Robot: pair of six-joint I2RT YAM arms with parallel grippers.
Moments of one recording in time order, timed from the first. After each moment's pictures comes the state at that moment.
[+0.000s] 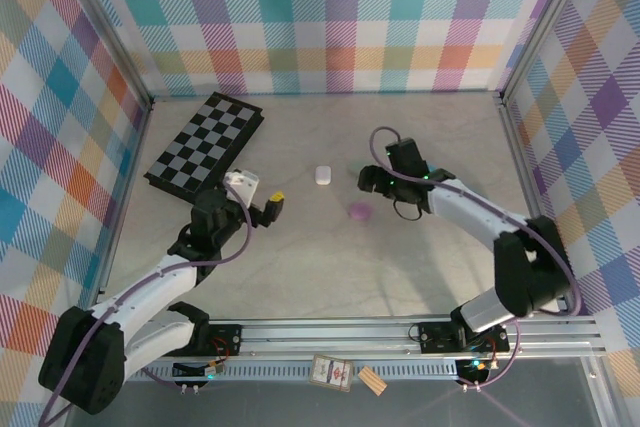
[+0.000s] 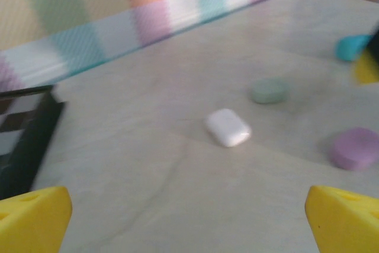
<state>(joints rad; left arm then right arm) -0.38 0.99 0.39 0.34 0.00 0.13 0.46 1.46 0.97 -0.36 0.02 0.57</state>
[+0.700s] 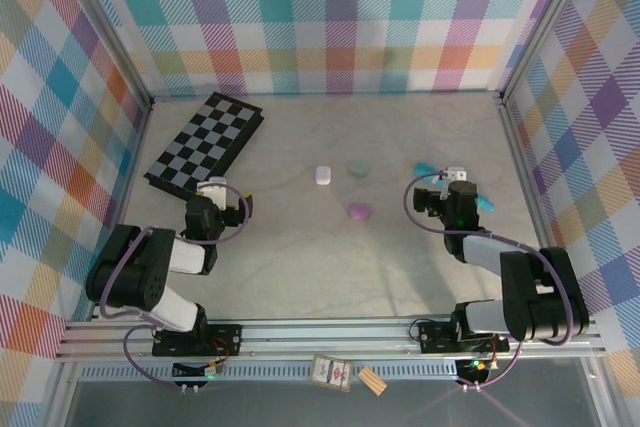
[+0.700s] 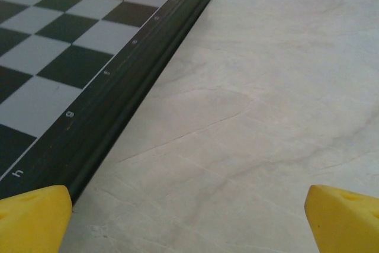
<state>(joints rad) -0.09 1.56 0.26 0.91 -0.03 -0.01 0.10 1.35 0.37 0.47 0.10 0.05</state>
